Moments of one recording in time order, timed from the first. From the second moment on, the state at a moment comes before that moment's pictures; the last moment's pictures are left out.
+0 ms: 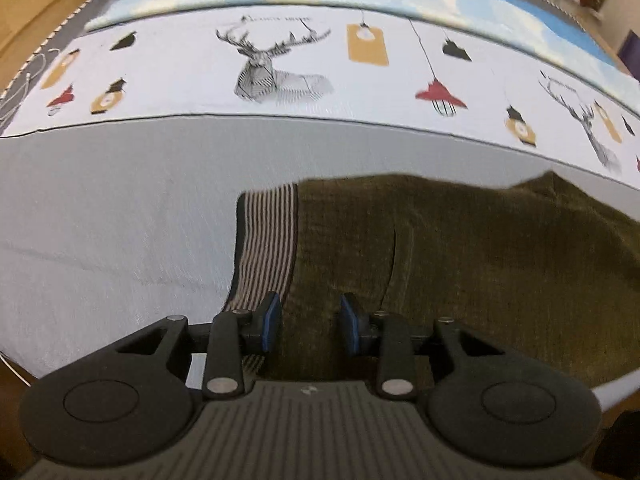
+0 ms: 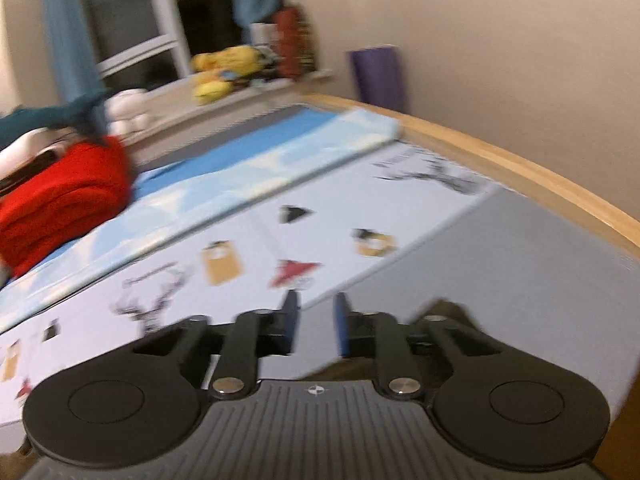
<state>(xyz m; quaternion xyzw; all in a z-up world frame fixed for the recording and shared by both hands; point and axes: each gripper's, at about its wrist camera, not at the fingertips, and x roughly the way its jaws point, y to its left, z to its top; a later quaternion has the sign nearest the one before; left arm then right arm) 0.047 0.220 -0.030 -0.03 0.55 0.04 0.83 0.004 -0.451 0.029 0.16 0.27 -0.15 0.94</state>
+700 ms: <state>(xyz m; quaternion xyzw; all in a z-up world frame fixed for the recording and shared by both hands) 0.073 0.199 -0.012 -0.04 0.53 0.06 0.84 0.097 -0.240 0.042 0.10 0.30 0.11 0.94</state>
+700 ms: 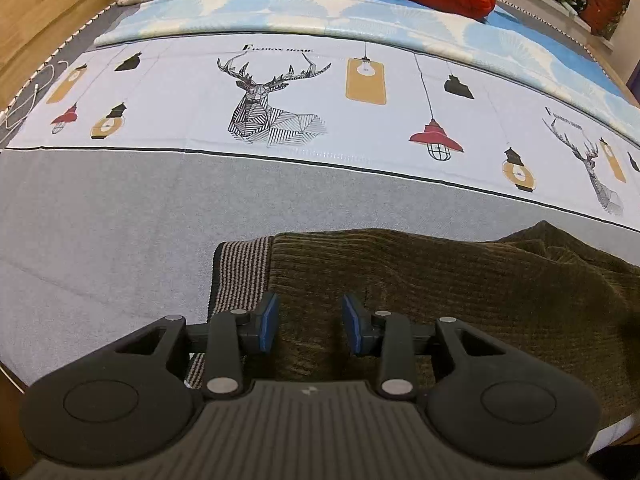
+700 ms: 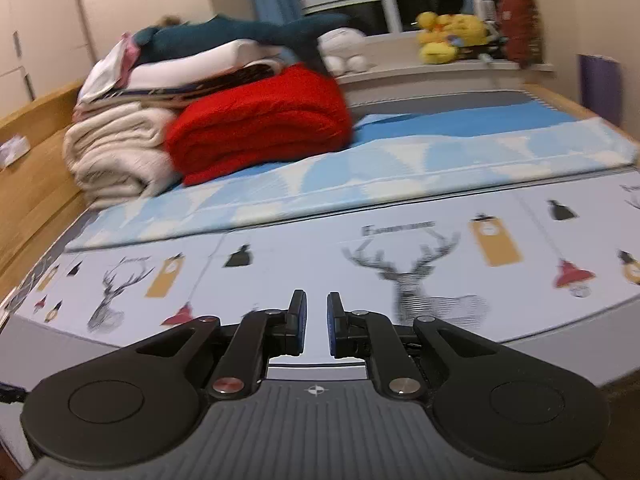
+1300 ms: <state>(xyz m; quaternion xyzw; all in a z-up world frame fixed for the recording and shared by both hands) 0.080 0.209 -0.013 -0.04 0.53 0.07 0.84 0.151 -0.134 -0.021 0.06 0.45 0.27 0.85</state>
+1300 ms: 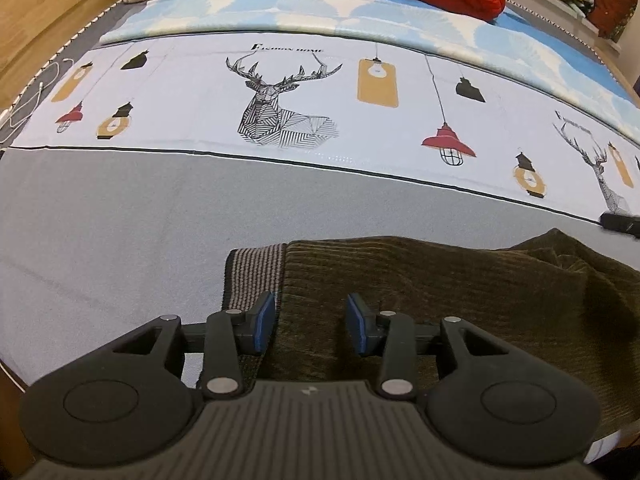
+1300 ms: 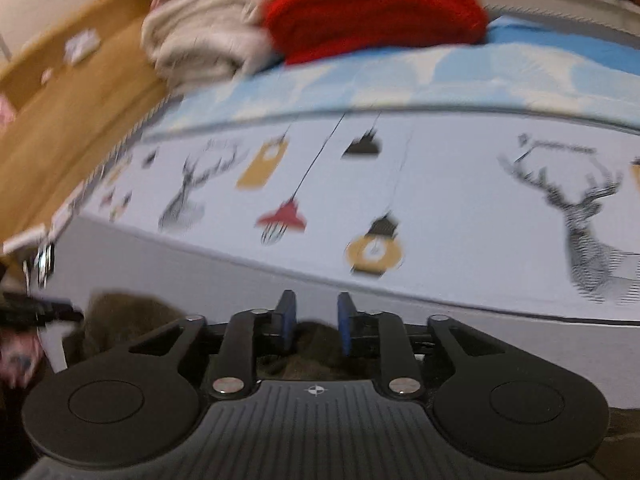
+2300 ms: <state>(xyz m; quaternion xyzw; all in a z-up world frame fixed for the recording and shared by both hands) 0.077 0.218 -0.015 -0.04 0.54 0.08 0.84 0.183 -0.115 -0.029 -0.04 0.41 0.22 0.88</state>
